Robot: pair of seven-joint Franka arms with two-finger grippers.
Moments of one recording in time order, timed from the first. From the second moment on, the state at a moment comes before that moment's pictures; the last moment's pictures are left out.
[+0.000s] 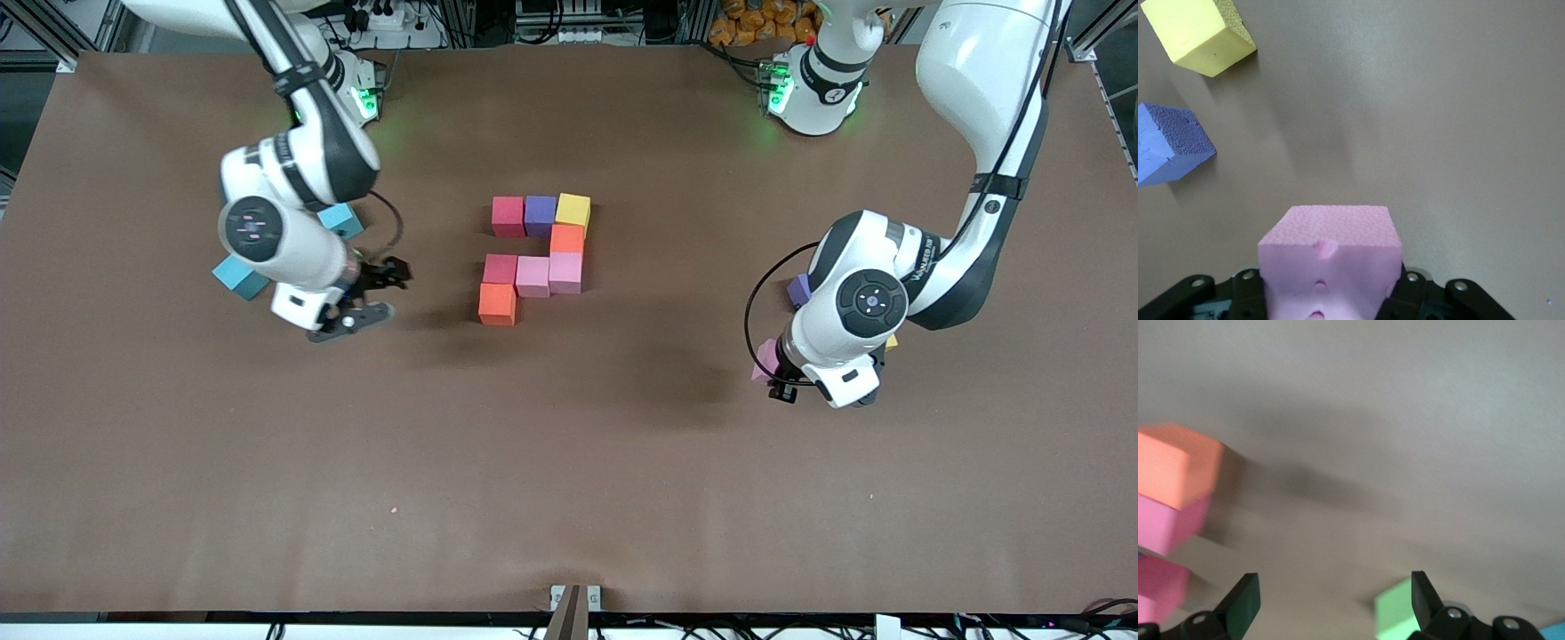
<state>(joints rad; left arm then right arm) 0.01 0.52 -0.39 -1.67 0.25 2.08 -1.72 0.13 0.17 0.17 -2.14 0.06 2.14 -0.12</state>
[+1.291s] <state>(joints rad) 0.01 0.53 -0.39 -1.67 0.25 2.08 -1.72 0.03 0.10 0.17 -2.61 -0.12 2.54 -0.54</state>
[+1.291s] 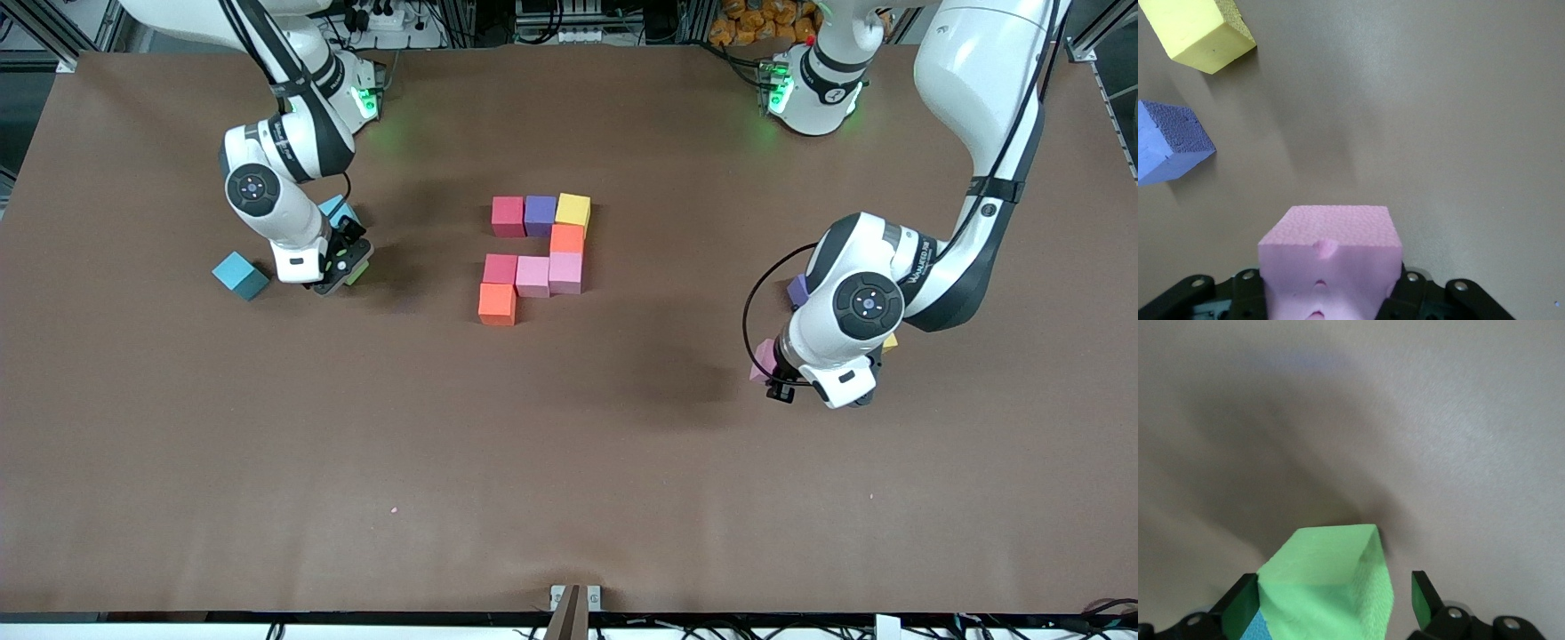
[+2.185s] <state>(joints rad) 0.01 0.53 -0.39 -1.67 0.25 2.08 -1.72 -0.03 0.10 0.18 -2.61 -0.12 2.49 -0.54</state>
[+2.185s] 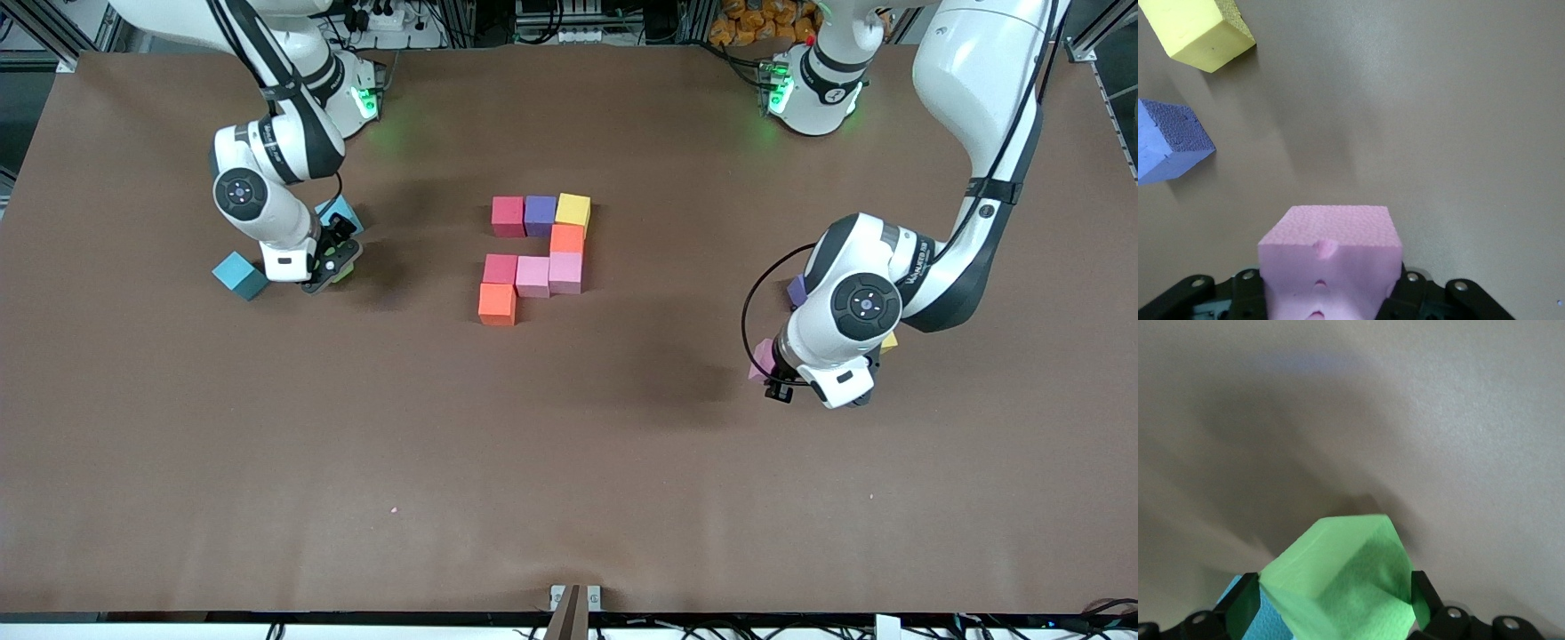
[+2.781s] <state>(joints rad) 0.01 0.53 -0.39 -1.67 0.25 2.08 -1.72 -0.04 0.09 0.18 -2.59 -0.12 2.46 -0.58</state>
